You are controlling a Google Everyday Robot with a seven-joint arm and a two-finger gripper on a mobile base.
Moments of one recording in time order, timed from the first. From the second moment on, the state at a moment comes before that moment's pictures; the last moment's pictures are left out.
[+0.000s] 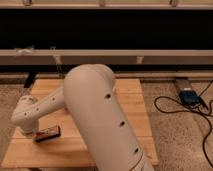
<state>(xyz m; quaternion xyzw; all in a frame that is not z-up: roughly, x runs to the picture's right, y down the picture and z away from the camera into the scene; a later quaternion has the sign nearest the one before) -0.402 0.250 0.781 -0.32 -0.19 -0.10 0.92</state>
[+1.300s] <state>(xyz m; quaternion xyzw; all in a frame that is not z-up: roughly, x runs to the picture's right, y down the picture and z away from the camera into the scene) -0.372 0.218 0.806 -0.29 -0.17 -0.09 0.94</state>
